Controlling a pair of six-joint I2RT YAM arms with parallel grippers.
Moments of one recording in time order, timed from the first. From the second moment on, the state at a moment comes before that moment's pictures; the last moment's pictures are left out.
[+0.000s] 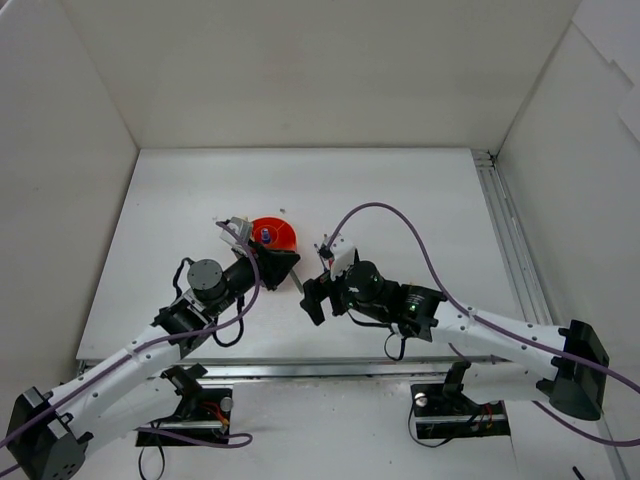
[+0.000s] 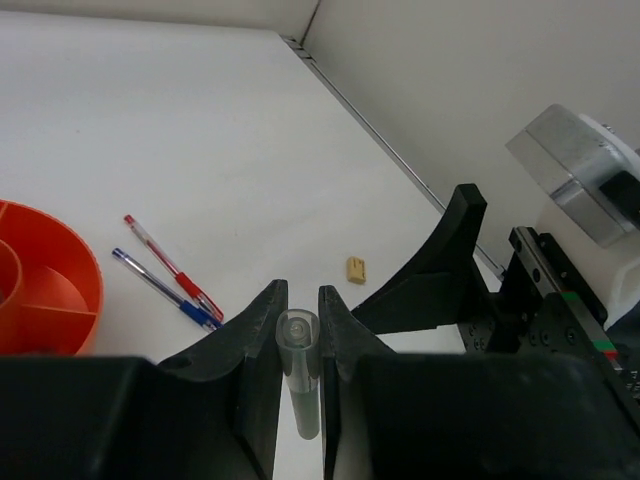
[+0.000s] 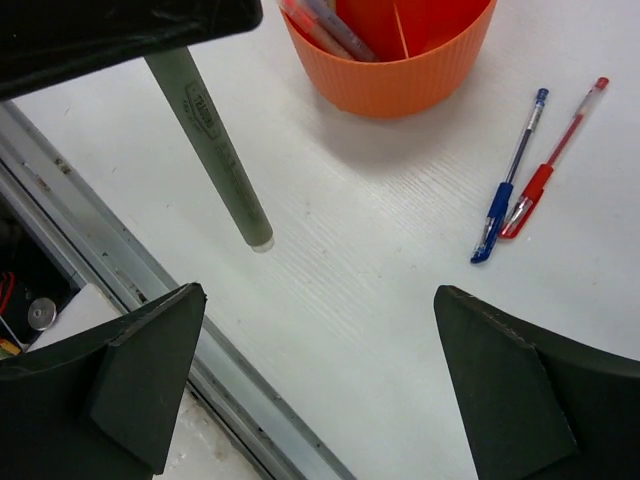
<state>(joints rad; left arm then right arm) -0.69 0.85 0.55 0.30 0.12 -0.50 1.06 1.15 0.78 -0.14 0.16 0.32</state>
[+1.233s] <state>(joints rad) -0.69 1.24 0.39 0.96 -0.33 0.01 1.05 1.00 0.82 -0.38 0.55 0.31</state>
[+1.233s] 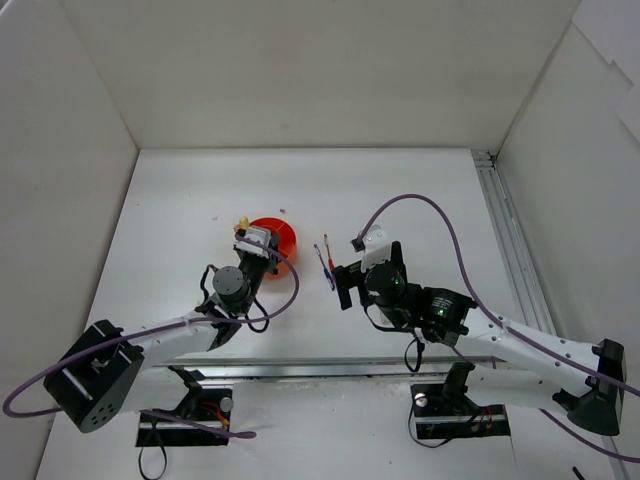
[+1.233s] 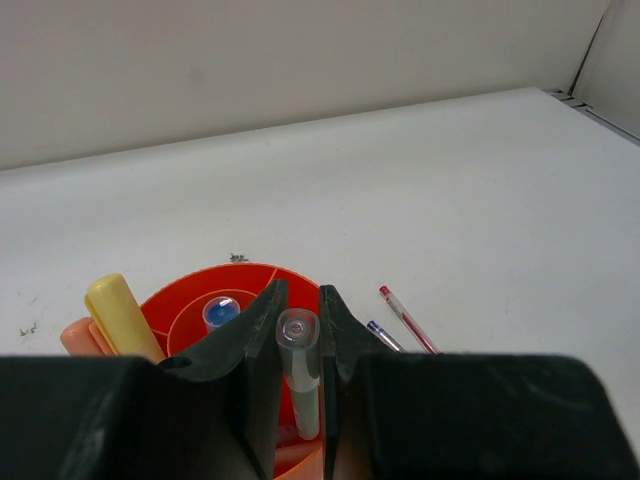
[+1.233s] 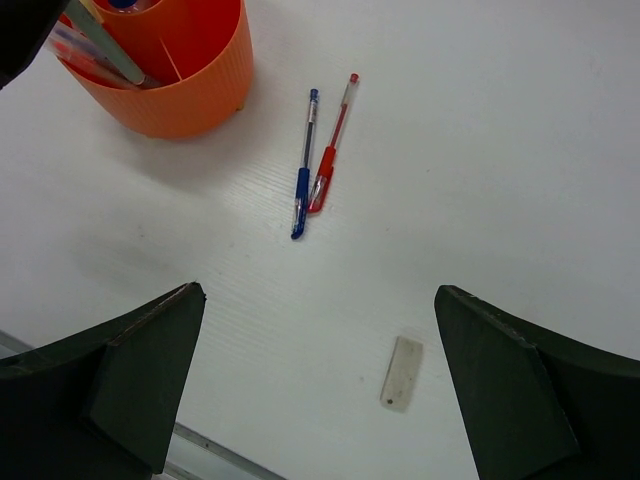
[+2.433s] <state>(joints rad) -0.69 0.77 0.45 0.54 -0.33 -0.11 0.79 1.45 1.00 -0.39 0.50 0.50</state>
